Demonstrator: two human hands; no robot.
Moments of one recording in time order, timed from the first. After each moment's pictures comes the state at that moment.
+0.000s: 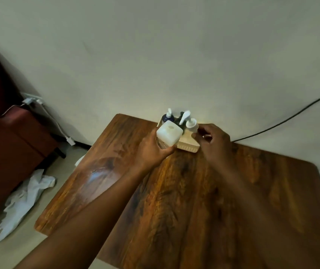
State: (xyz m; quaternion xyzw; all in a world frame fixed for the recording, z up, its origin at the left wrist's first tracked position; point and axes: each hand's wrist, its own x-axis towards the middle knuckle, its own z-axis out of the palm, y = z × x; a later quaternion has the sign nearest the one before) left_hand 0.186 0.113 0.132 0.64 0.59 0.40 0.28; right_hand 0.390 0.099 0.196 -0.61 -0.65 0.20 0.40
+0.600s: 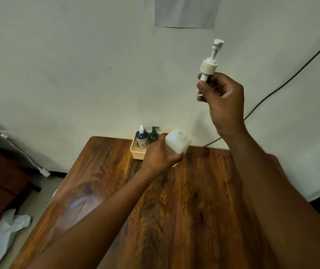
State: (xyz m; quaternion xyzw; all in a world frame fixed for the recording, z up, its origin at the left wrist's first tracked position) left_hand 0.289 0.115 0.191 0.74 0.52 0.34 0.25; right_hand 0.458 0.106 0.344 -0.48 -0.55 0.20 0.65
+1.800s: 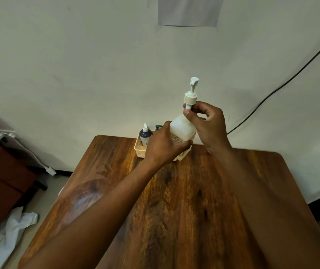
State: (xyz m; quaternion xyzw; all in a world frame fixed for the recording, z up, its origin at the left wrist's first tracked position) left_hand 0.291 0.110 0.232 0.73 0.54 0.36 0.20; right_hand 0.436 0.096 0.285 -0.56 -0.56 0.24 0.57
